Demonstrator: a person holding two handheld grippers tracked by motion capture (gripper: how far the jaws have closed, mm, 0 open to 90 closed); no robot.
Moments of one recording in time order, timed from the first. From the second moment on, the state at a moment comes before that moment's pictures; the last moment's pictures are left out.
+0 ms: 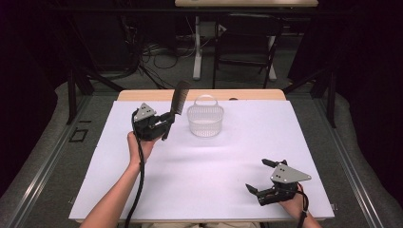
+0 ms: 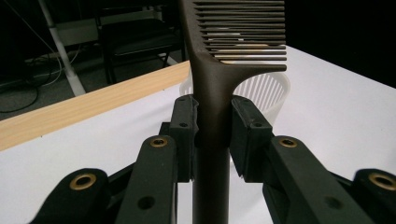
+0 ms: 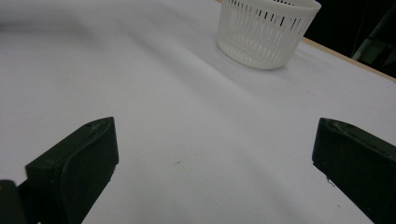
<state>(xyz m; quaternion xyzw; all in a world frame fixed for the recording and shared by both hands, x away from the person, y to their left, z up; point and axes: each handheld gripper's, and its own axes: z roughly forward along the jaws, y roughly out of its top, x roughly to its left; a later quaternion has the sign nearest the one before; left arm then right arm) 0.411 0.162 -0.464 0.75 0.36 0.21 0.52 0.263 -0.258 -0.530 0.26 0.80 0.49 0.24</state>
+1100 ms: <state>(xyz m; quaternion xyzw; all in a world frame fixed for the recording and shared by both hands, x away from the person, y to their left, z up) 0.425 0.149 -0.447 0.73 0.36 0.22 0.53 0.263 -0.258 -0.530 0.26 0.80 0.49 0.24</state>
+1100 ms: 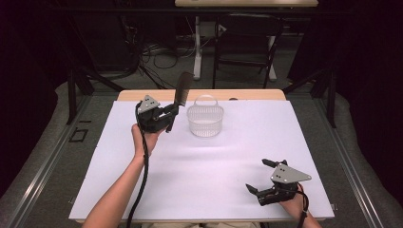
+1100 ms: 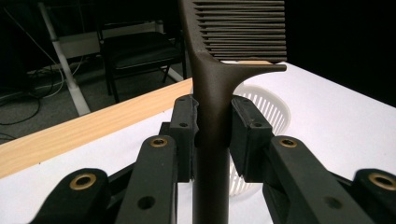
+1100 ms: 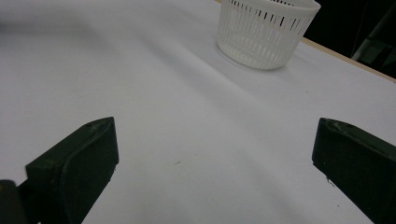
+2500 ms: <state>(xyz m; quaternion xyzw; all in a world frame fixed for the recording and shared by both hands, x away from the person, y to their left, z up) 0.445 0.131 -0.429 0.71 0.35 0.23 0.56 0.263 -0.258 -0.530 0.26 0.80 0.49 0.24</state>
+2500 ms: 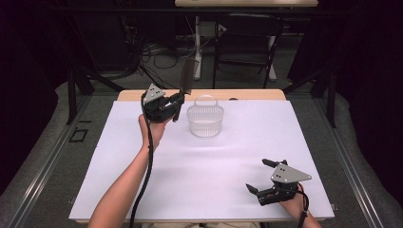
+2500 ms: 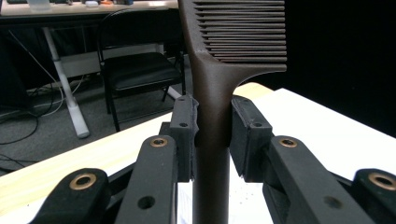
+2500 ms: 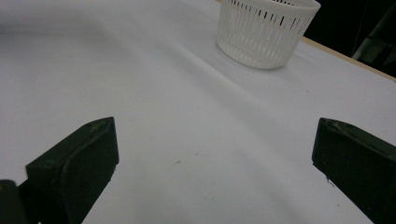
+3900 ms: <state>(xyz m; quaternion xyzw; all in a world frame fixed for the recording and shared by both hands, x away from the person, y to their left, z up) 0.457 0.113 -0.419 0.70 0.33 0.24 0.58 0.262 -0.258 -0.530 0.26 0.80 0.48 0.24</state>
